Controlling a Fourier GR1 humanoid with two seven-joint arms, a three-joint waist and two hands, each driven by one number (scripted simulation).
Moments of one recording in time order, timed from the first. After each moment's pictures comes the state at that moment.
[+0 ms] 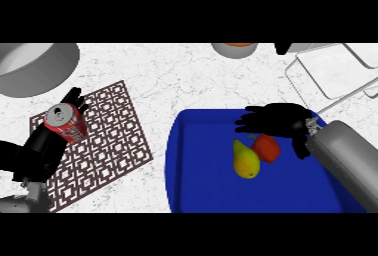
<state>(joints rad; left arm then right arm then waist) -0.07 0.34 -0.05 -1.68 0.15 0.05 0.16 -0.66 -0.58 0.64 -1.16 0.96 0.50 -0.59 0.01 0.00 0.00</state>
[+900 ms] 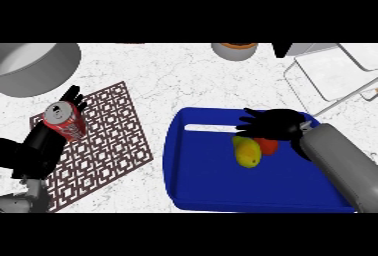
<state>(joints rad) -0.08 0.32 -0.01 -1.66 0.12 0.01 0.16 -0.66 -0.50 0.63 -0.93 1.10 0.38 -0.73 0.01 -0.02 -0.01</state>
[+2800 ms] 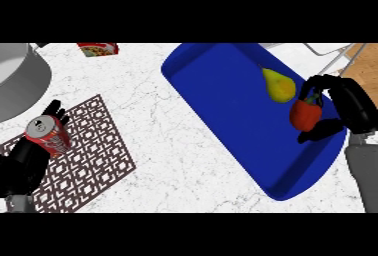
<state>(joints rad) 0.02 0.30 0.06 -1.68 0.10 0.03 0.17 -0.38 -0.37 -0.09 -1.40 0.67 0.10 -0.17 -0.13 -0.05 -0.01</state>
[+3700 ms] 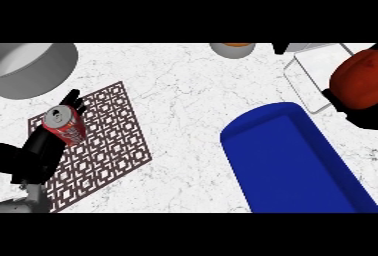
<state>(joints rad) -0.05 0.27 0.02 -1.70 0.08 -0.02 0.18 -0.57 -0.29 -0.24 -2.01 0.45 0.28 0.59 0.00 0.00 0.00</state>
